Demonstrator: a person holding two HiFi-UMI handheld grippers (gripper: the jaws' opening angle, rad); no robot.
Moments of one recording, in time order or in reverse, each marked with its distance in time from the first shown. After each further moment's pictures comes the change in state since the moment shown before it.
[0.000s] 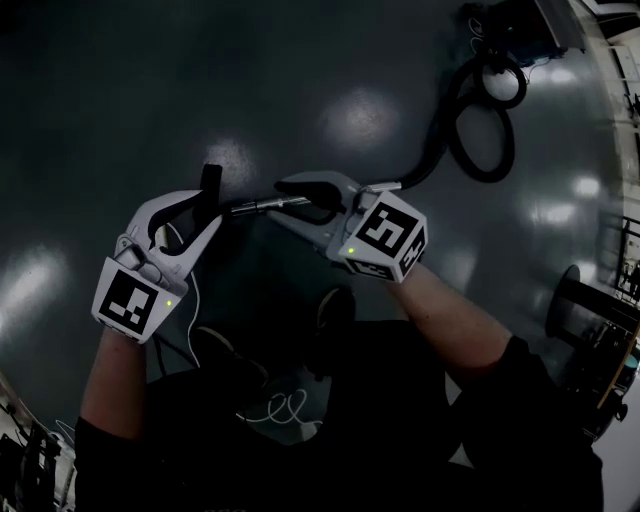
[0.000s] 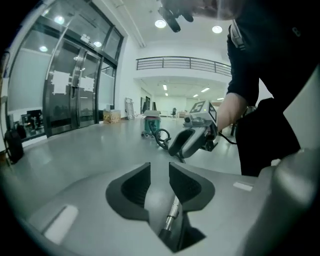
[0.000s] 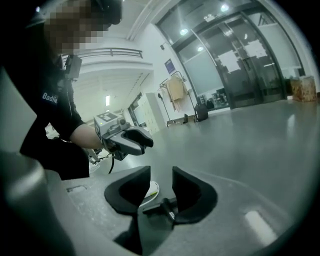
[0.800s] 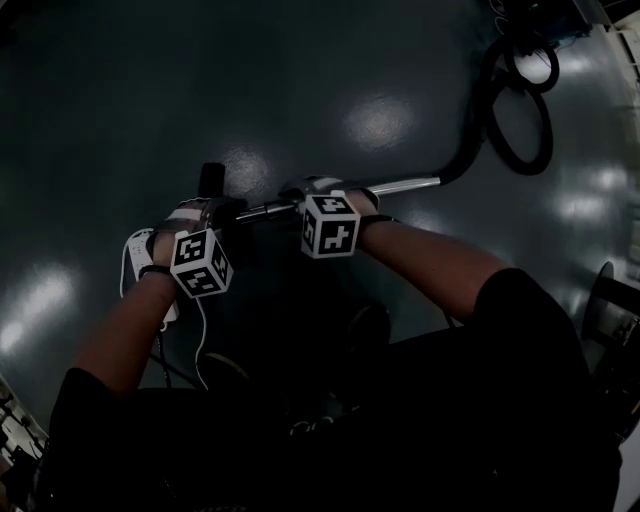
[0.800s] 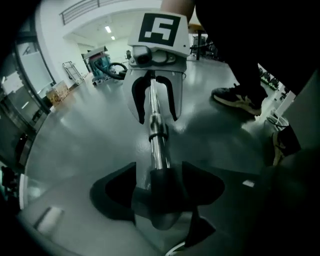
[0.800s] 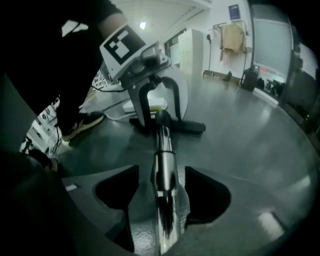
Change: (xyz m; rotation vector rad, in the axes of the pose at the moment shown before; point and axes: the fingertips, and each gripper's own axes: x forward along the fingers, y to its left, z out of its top) left arm 0.127 -0.033 -0.312 0.484 0.652 -0.273; right arm 0.117 -0.058 -0.288 -0.494 0.667 0.159
